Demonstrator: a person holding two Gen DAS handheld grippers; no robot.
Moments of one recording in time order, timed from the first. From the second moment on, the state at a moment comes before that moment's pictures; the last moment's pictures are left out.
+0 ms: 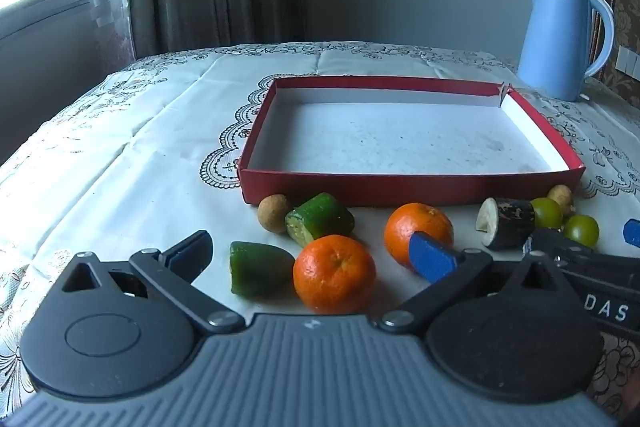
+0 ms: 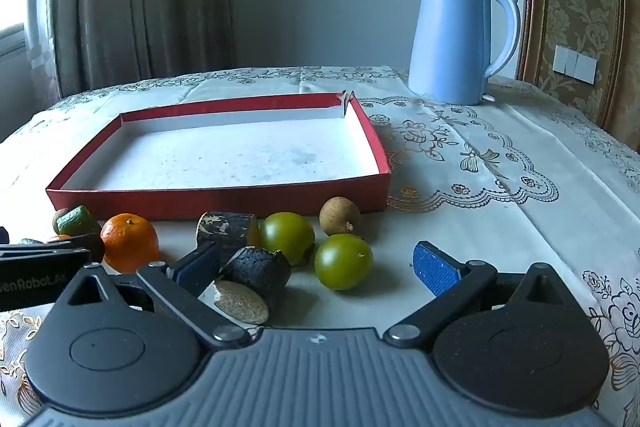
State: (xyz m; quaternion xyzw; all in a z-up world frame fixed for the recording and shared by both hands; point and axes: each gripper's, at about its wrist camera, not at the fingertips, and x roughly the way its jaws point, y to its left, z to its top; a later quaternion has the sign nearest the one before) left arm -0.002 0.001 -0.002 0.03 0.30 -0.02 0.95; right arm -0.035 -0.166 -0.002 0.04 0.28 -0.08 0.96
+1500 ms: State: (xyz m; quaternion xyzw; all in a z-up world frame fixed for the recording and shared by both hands) left arm -0.009 0.002 -0.016 0.03 0.31 -0.05 0.95; right arm -0.057 -0.216 0.003 0.04 0.29 -0.08 0.95
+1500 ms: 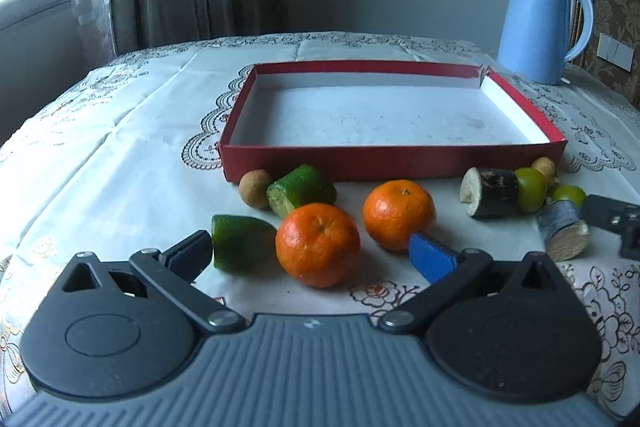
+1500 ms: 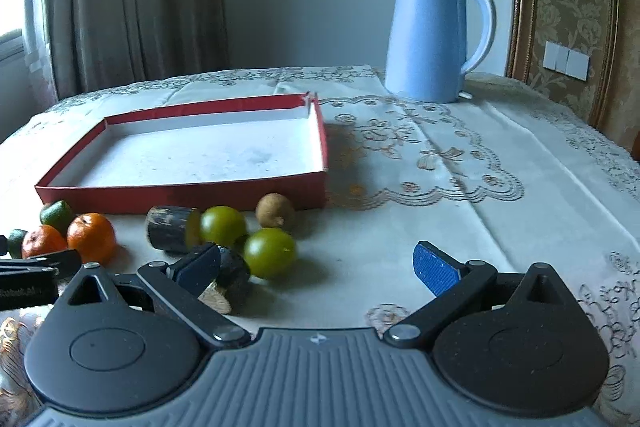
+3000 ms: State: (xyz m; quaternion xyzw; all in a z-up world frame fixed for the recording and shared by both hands) left arm -0.012 0.016 -0.023 0.00 0.32 -0.07 0.95; right arm -0.062 -0.179 -0.006 0.03 0.32 0.00 0.95
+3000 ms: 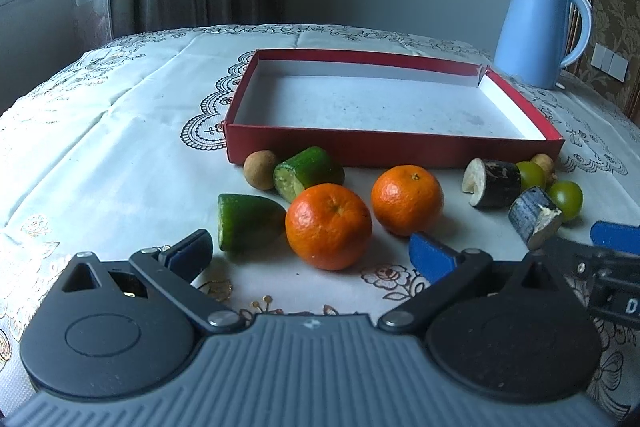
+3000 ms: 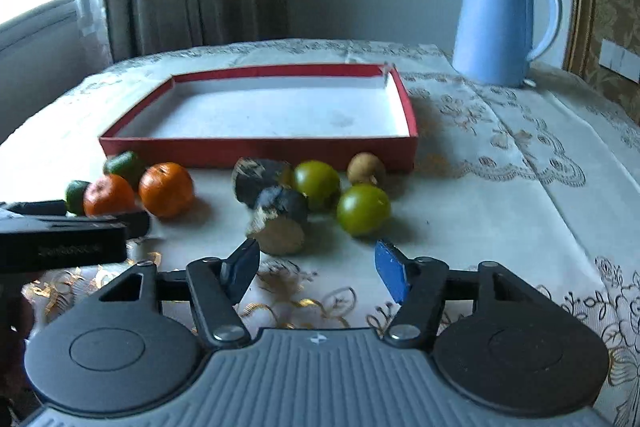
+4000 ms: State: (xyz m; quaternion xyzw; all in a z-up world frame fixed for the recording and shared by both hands) left arm -0.009 0.011 -0.026 0.02 0.32 -0.07 0.95; right arm -0.030 -0.146 -0.007 -0.03 0.31 0.02 0.95
